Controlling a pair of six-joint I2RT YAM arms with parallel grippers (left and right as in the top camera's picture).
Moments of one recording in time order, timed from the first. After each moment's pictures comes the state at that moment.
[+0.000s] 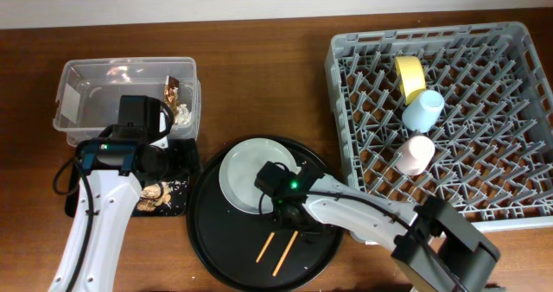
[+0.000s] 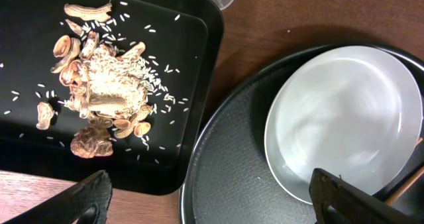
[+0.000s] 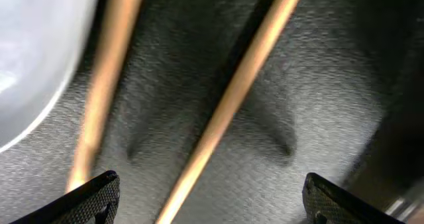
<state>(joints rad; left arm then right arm) -0.05 1.36 1.14 -1.06 0.03 -0.30 0.87 1.76 1.03 -0.88 -0.02 1.00</state>
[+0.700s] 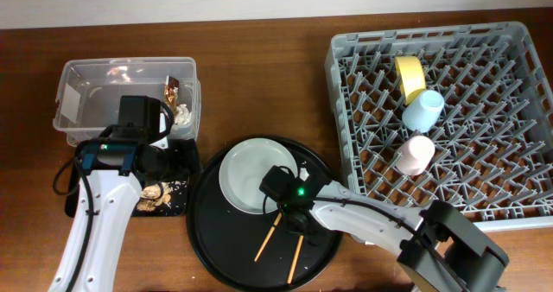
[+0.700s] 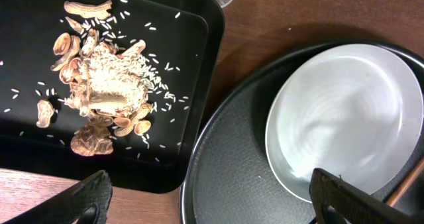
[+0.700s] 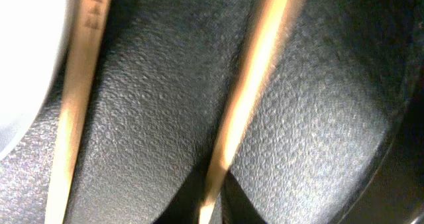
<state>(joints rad) -0.05 1.36 1.14 -1.07 0.03 -0.30 0.87 1.73 0.96 -0.78 0.00 1.03</state>
